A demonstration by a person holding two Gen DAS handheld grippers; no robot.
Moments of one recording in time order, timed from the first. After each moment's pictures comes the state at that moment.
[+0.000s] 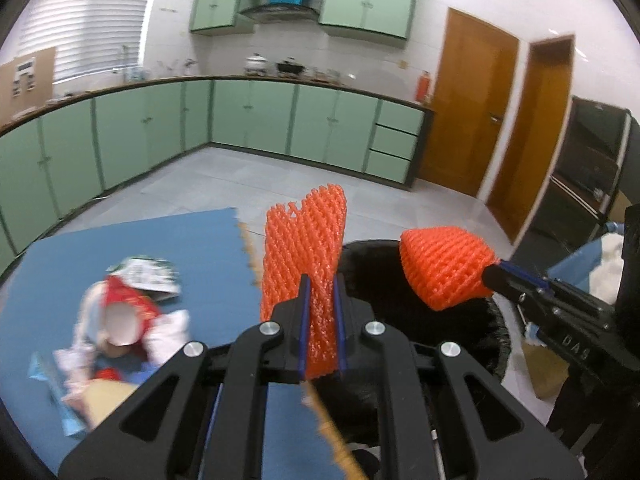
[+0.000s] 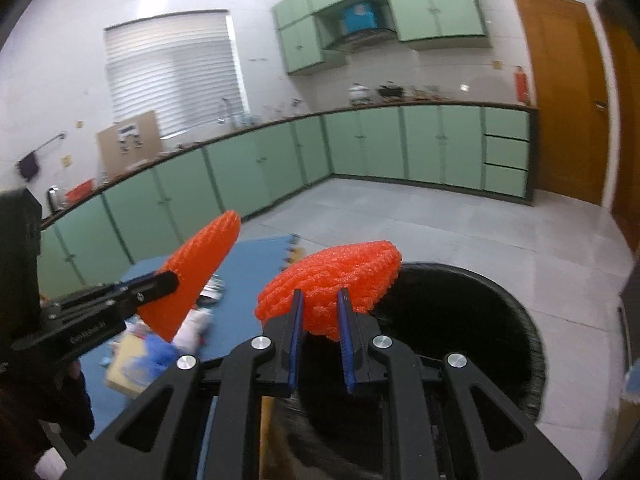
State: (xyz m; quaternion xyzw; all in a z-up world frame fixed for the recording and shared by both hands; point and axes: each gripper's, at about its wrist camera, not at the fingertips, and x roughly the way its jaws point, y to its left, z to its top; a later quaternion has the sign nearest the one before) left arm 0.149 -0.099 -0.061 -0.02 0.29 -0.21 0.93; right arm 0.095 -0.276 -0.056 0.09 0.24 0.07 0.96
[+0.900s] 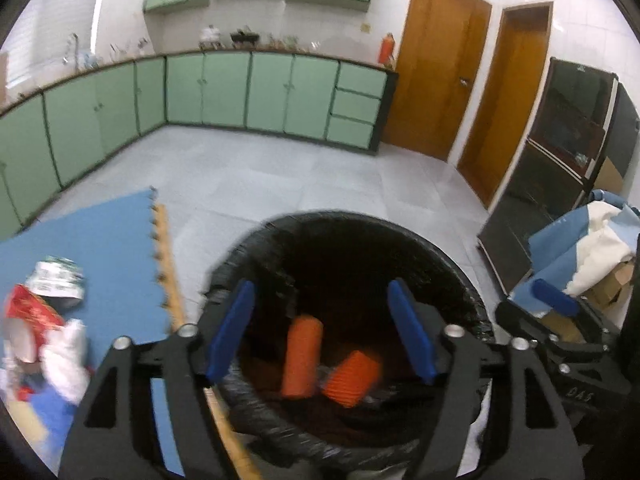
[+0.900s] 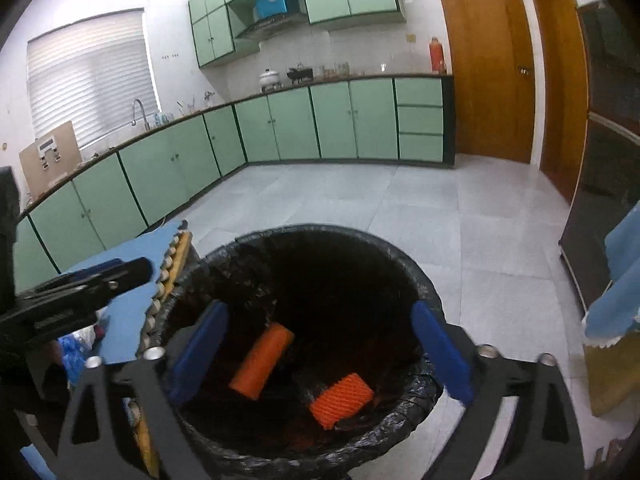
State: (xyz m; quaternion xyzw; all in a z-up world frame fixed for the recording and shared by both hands) left arm 0.177 -0.163 -0.101 0.00 0.32 -0.25 0.91; right arm 0.084 -0.365 -0.103 0.12 0.27 -0.07 0.95
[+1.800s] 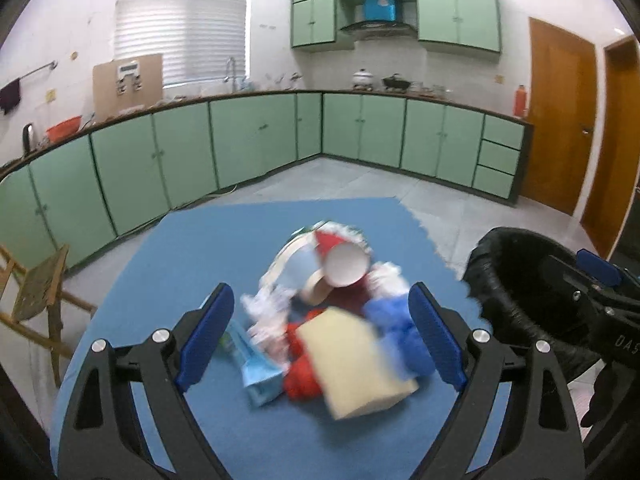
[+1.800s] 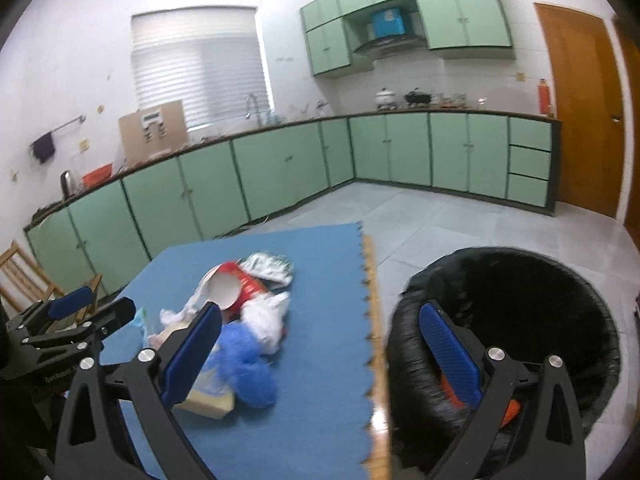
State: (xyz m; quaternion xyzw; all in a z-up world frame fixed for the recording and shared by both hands) left arm 0.069 0.087 -0.086 0.00 0.26 0.01 0.96; right arm 0.088 -0.127 -0.089 0.07 0.23 0.11 0.97
